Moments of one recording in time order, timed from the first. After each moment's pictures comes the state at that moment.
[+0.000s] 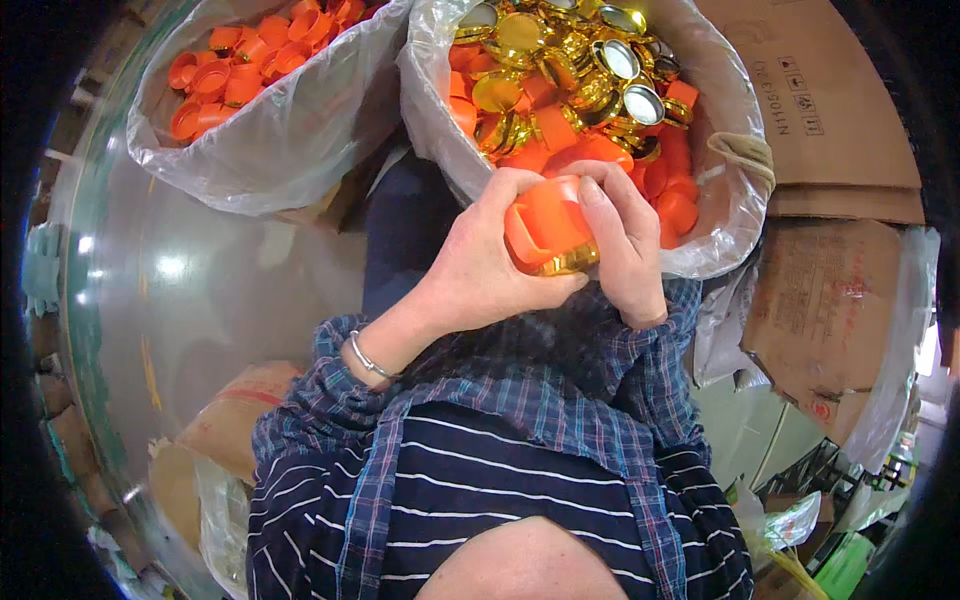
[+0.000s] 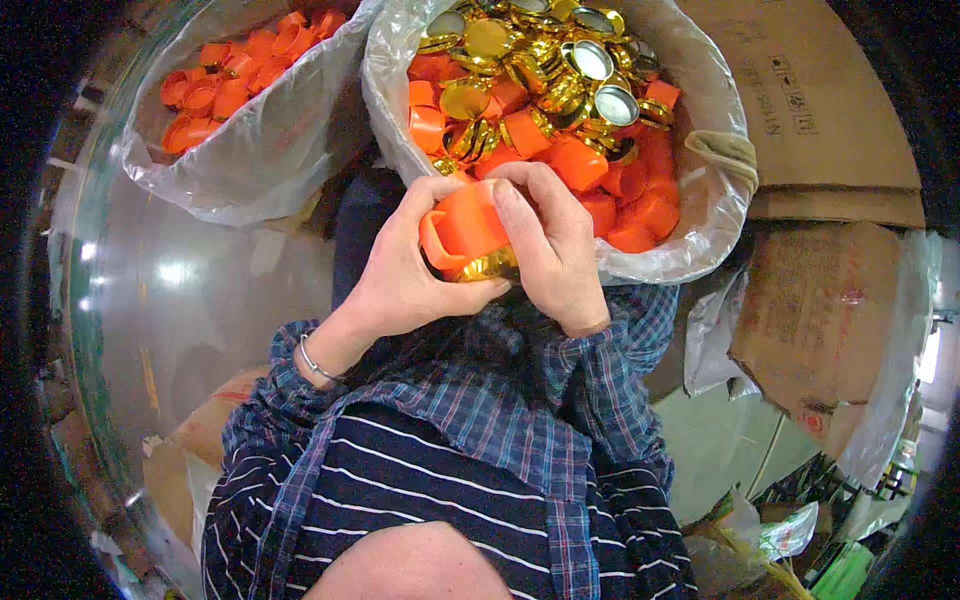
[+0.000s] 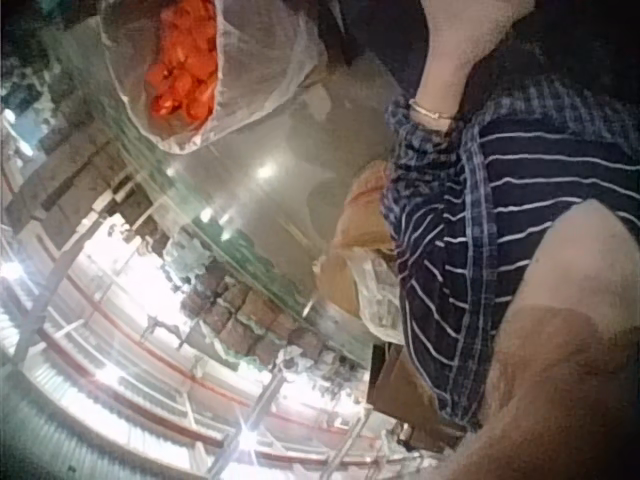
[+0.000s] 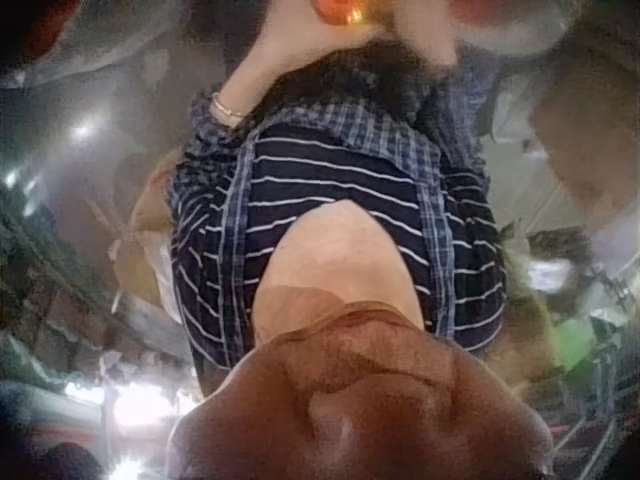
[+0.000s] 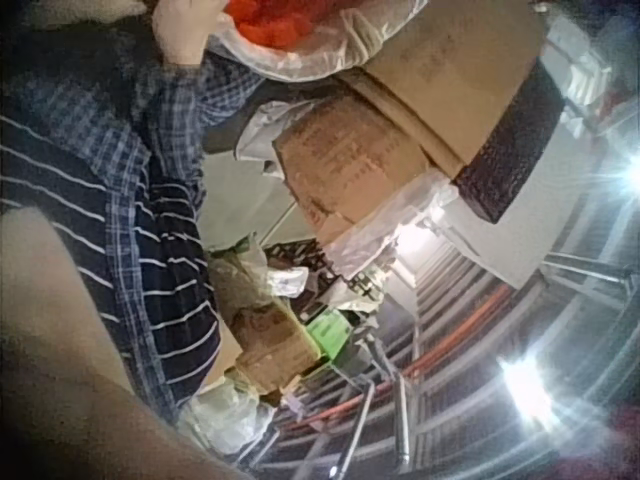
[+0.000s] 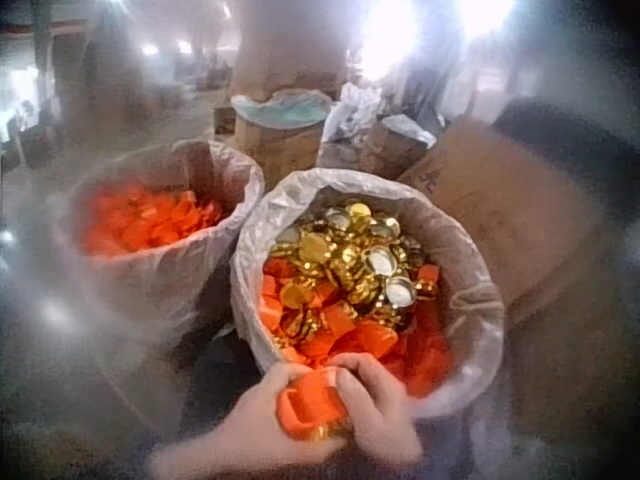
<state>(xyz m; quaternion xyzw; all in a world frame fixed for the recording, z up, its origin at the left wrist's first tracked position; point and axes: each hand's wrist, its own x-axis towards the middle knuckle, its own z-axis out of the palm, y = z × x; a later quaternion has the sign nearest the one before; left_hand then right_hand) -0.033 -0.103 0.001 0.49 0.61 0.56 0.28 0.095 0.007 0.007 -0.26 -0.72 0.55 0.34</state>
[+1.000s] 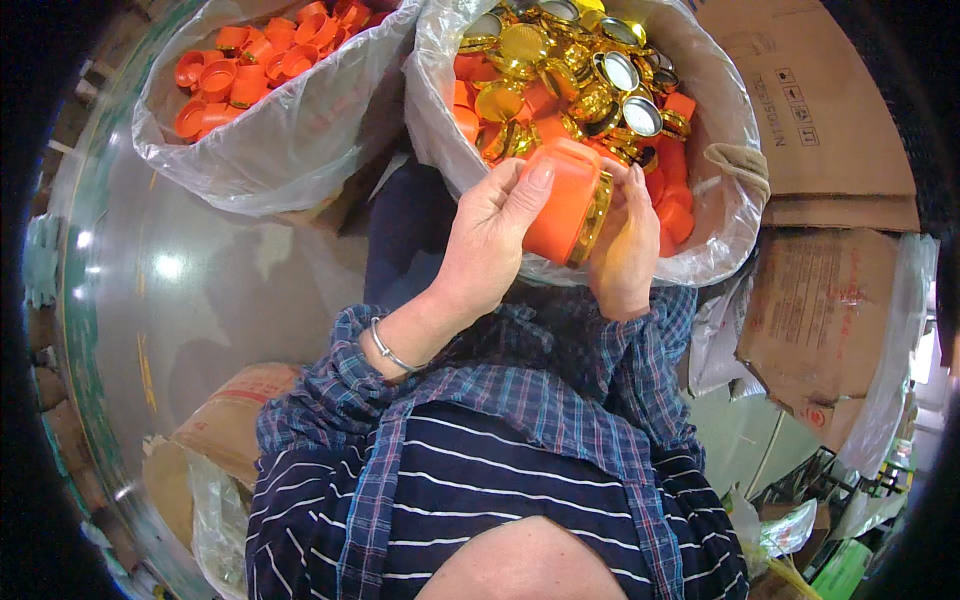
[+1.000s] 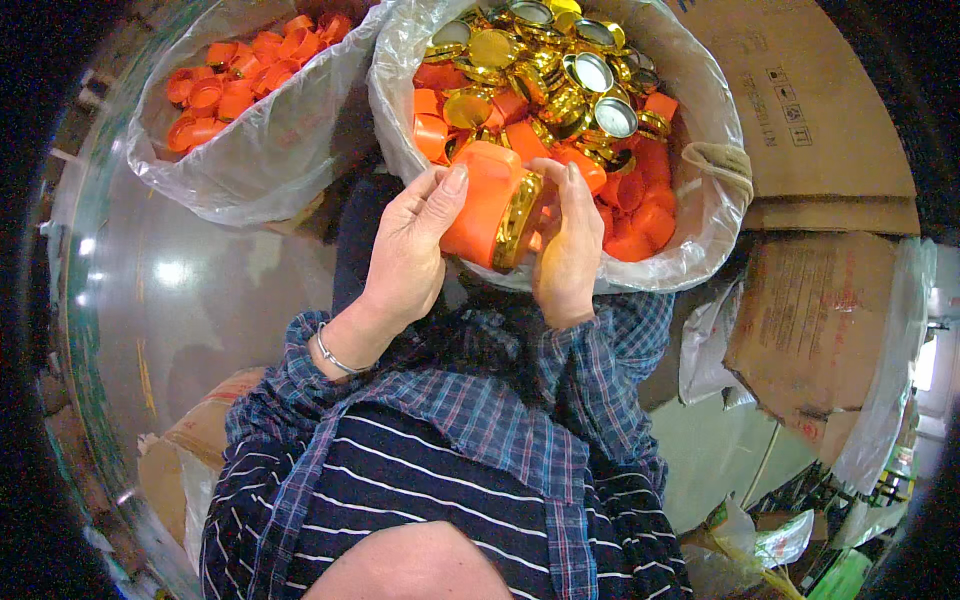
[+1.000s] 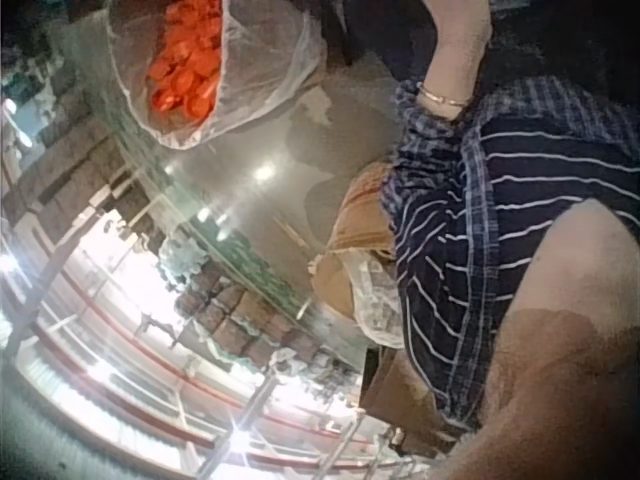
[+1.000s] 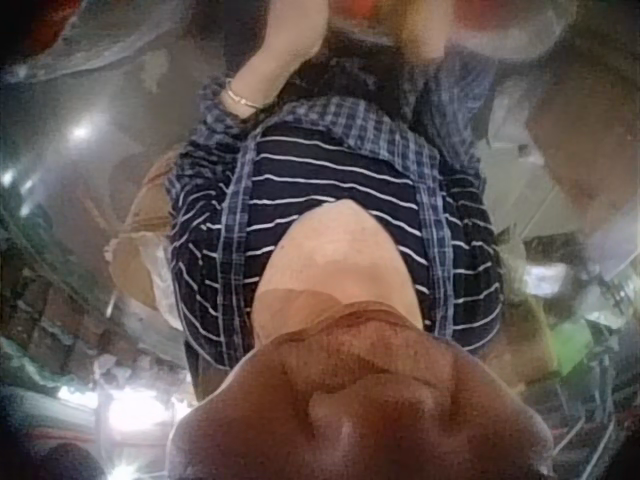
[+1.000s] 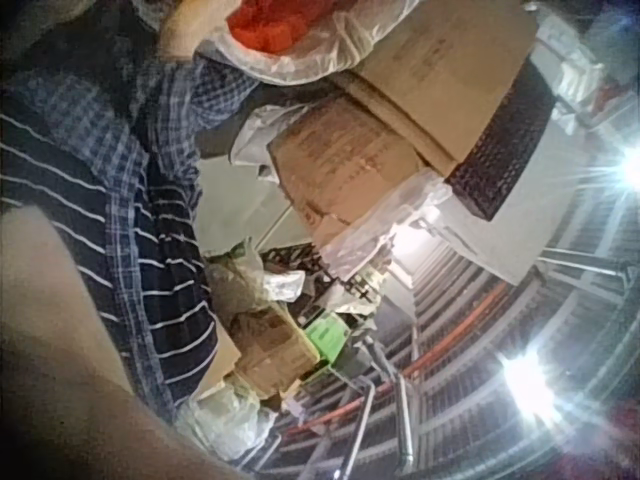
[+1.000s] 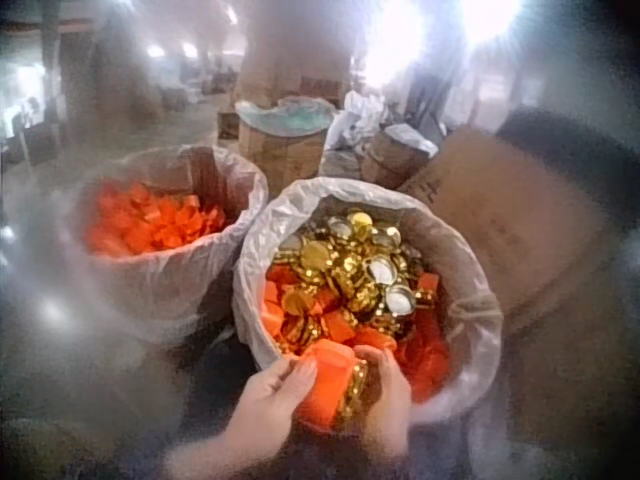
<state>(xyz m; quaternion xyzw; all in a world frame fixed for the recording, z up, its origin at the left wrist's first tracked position) -0.021 -0.080 -0.006 0.24 0.39 0.78 0.43 0.086 0.017 -0.018 -0.33 -0.45 0.71 0.43</state>
